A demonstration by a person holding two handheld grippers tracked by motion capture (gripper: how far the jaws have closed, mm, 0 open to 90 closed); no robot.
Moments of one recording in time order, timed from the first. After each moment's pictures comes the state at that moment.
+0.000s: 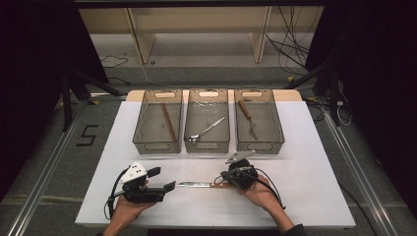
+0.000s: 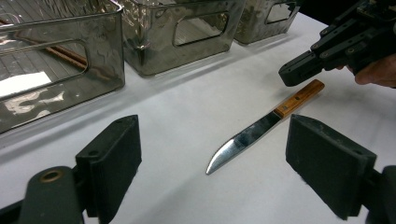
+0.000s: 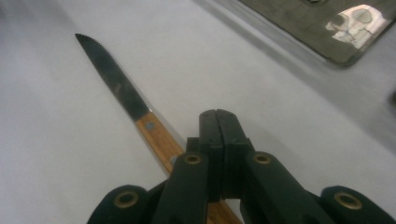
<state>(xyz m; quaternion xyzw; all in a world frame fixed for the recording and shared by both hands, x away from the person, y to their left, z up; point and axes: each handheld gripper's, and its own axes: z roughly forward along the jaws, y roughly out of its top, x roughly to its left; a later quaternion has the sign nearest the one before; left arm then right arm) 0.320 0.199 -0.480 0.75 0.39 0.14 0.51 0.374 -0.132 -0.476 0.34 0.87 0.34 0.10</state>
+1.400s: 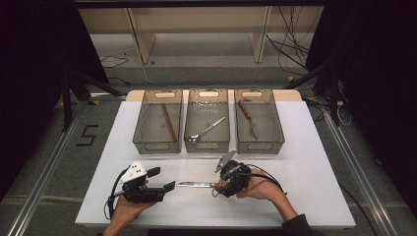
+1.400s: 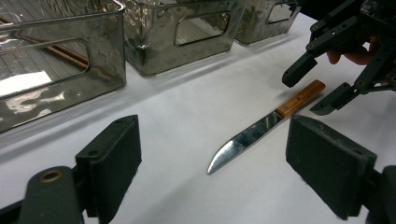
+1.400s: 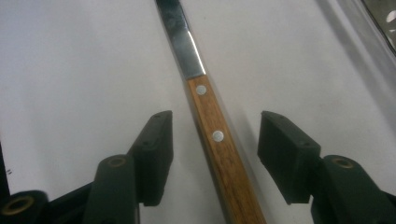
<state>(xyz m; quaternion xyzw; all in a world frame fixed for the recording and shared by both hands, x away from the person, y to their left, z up) 0.320 0.199 -0.480 0.75 0.39 0.14 0.51 0.377 -0.111 -0.465 0.18 0.95 0.23 0.05</state>
